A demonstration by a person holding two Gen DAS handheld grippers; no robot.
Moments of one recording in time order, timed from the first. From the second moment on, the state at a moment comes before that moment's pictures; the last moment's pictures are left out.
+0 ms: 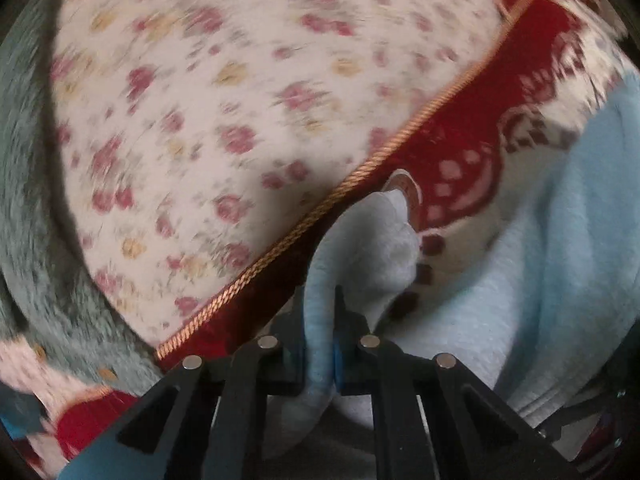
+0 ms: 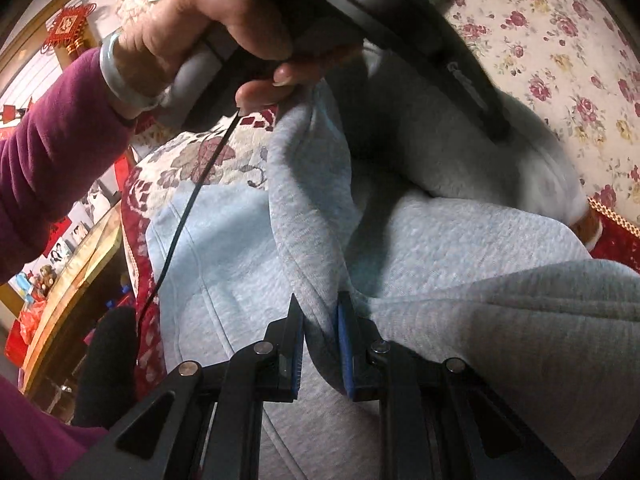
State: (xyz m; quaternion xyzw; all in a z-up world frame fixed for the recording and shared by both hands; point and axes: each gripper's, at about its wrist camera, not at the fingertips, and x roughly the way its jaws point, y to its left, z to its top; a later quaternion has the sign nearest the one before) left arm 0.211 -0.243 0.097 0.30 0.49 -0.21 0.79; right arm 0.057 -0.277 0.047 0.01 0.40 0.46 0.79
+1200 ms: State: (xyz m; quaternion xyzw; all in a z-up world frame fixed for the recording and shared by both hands) left arm -0.113 0.131 0.055 -0.32 0.29 0.15 0.89; right arm -0.057 -0.249 0.060 -0.11 0.40 0.36 0.84
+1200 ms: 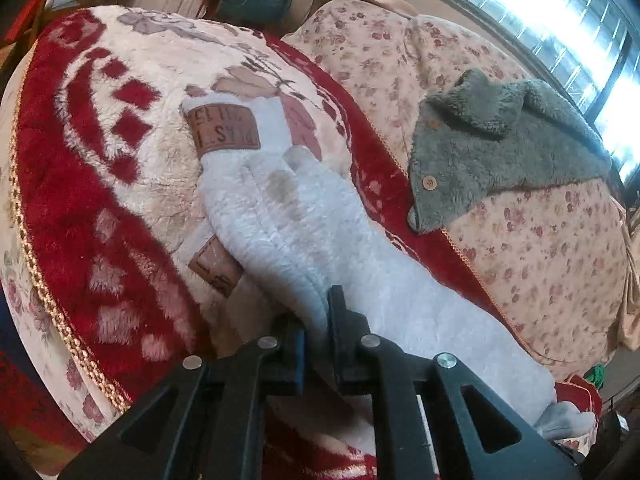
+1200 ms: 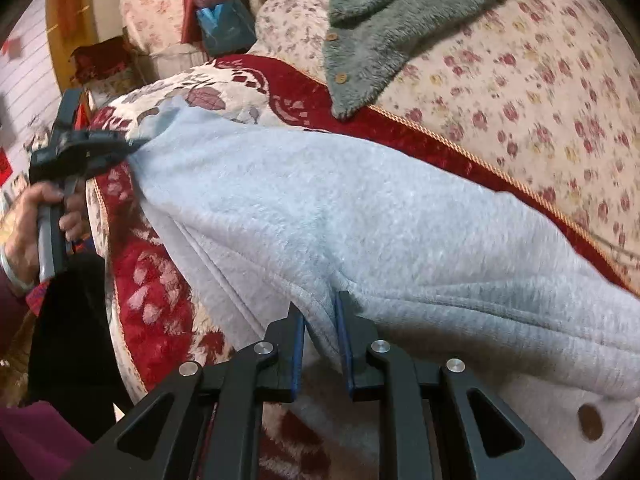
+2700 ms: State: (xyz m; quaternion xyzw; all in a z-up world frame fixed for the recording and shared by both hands) left arm -0.046 -0.276 0.044 0.01 0.40 -0.30 0.87; right arm -0.048 -0.569 0.078 0.44 0.33 0.20 0.81
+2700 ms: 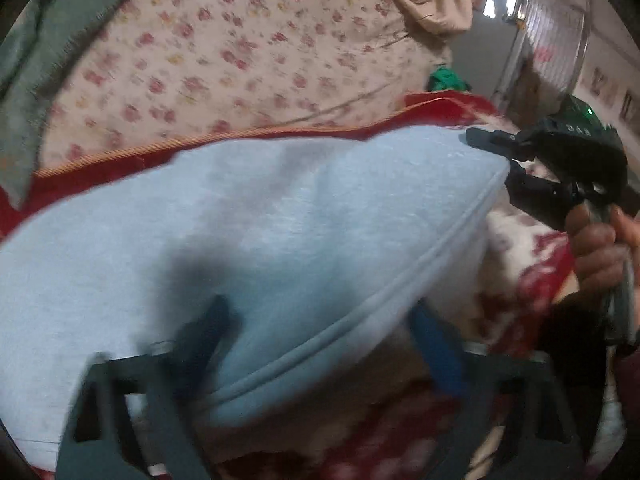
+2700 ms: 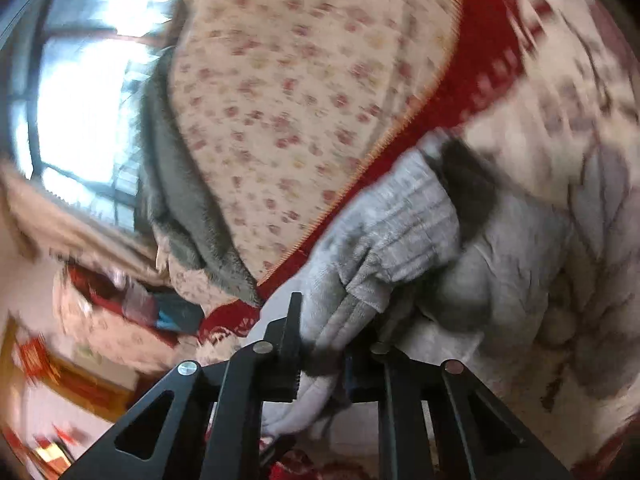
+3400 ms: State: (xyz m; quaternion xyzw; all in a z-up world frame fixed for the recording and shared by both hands) left arm -0.070 -0.259 0.068 -0.03 0.40 -0.34 0.85; right arm -0.093 -0.579 0.063 0.30 0.44 0.05 0.84
